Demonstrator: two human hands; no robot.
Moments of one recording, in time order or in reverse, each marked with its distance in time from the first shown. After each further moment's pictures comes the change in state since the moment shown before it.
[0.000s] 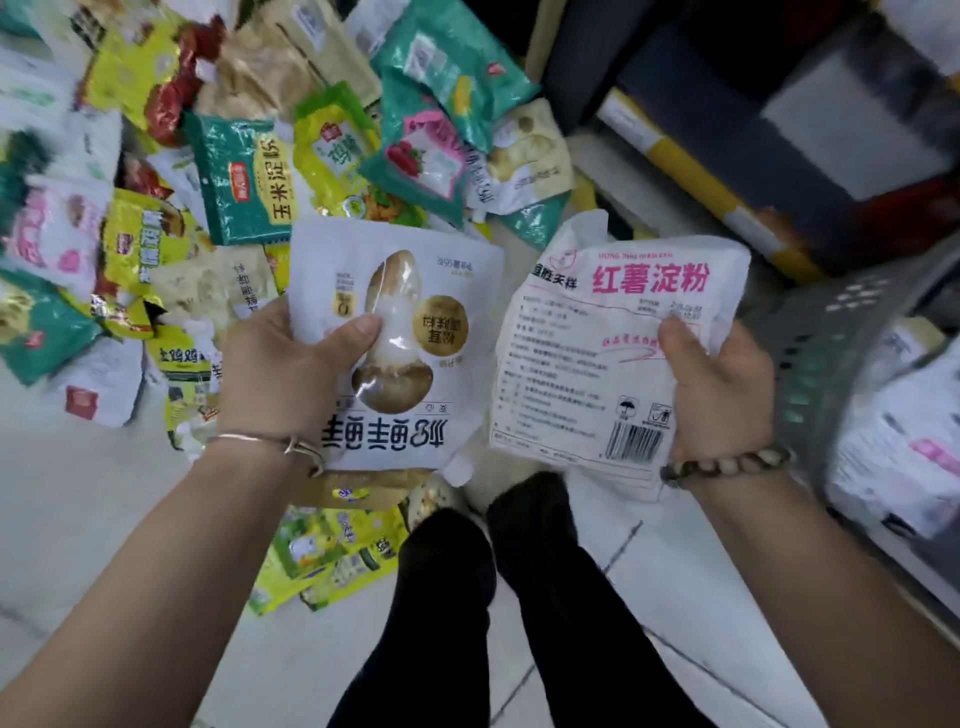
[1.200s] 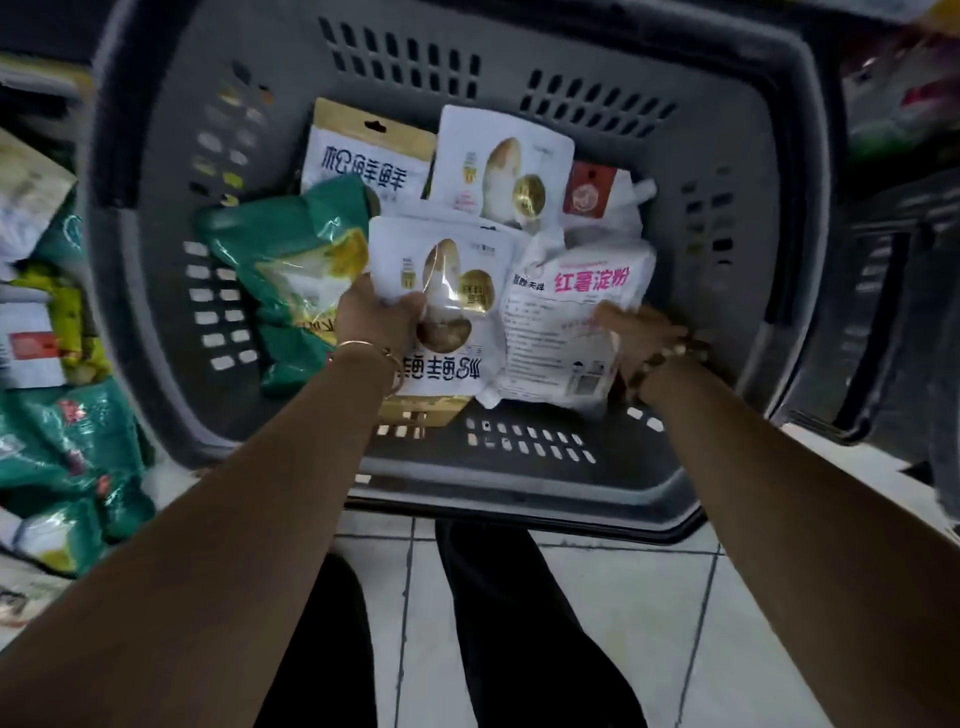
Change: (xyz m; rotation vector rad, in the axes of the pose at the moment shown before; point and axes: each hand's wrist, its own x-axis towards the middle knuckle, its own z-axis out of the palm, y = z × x) left_hand -0.198 -0.065 0.552 0.486 -0.385 -0.019; right_hand 0.151 0.252 -0.487 0.170 0.114 0.791
